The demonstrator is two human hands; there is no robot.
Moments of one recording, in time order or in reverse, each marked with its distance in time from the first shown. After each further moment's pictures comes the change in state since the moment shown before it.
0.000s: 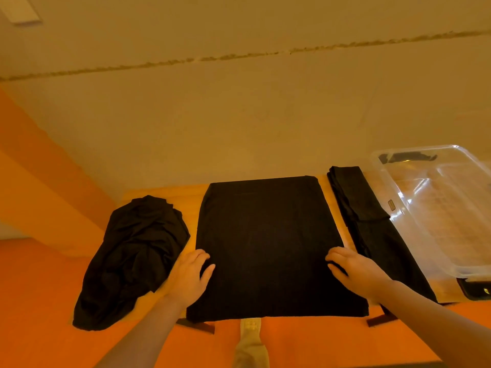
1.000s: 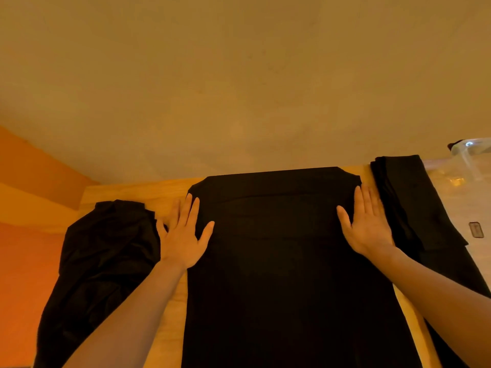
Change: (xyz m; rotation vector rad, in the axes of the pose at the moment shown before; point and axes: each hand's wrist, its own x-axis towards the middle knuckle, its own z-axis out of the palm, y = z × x) left_hand 0.173 -0.056 0.025 0.160 -0.193 -0.253; right_hand 0.192 0.043 0.019 -0.091 0.040 0.552
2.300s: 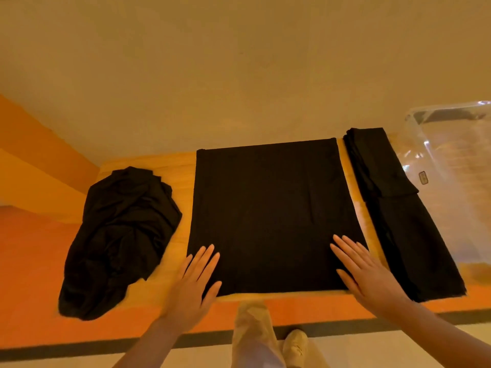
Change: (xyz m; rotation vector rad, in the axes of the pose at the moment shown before) left_hand -0.215 -0.001 0.053 -0.080 0.039 0.453; right_hand -0.202 0.077 0.046 0.013 -0.005 -0.507
